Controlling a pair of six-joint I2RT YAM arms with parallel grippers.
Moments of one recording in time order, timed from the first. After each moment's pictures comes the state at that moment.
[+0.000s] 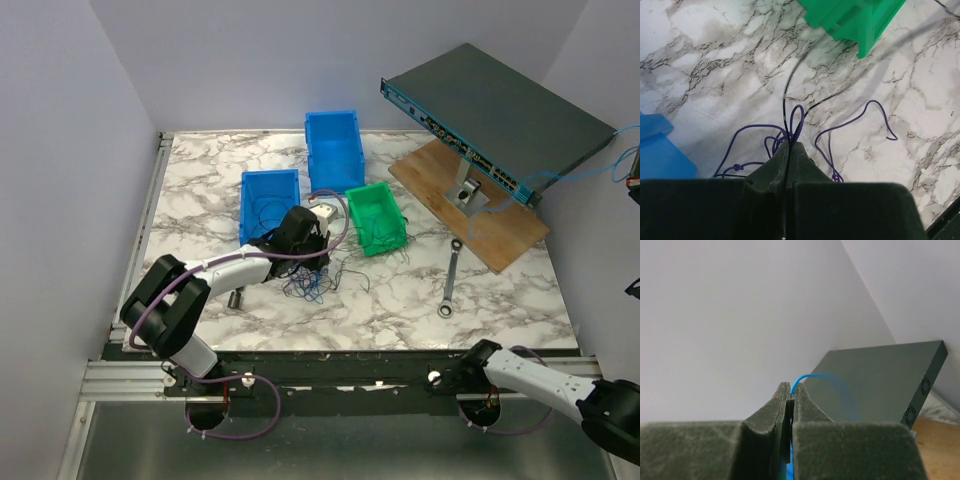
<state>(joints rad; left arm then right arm) -0.68 1.56 0.83 0.01 0.16 -0.26 0.69 0.89 1.93 -0.56 0.94 0.21</state>
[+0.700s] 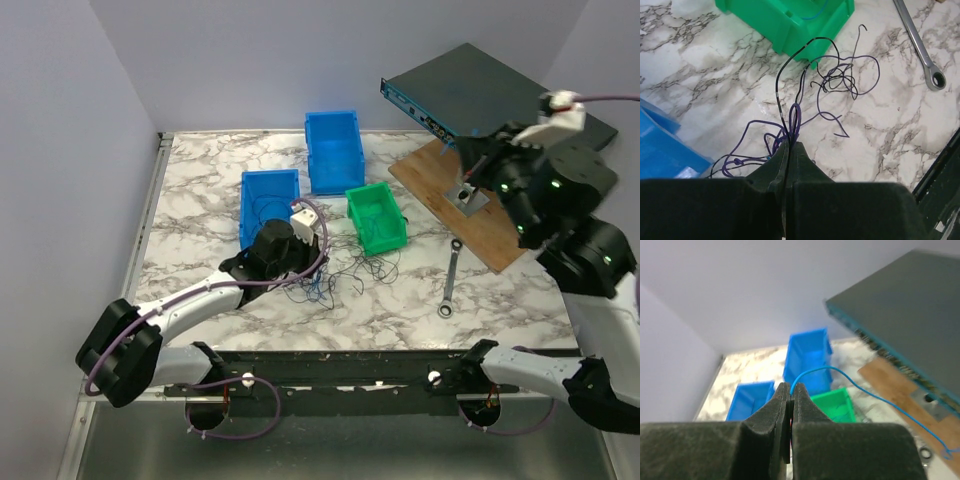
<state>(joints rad) -0.69 1.25 0.65 0.13 0.18 -0.25 0.69 1.02 1.72 -0.64 0.55 0.32</state>
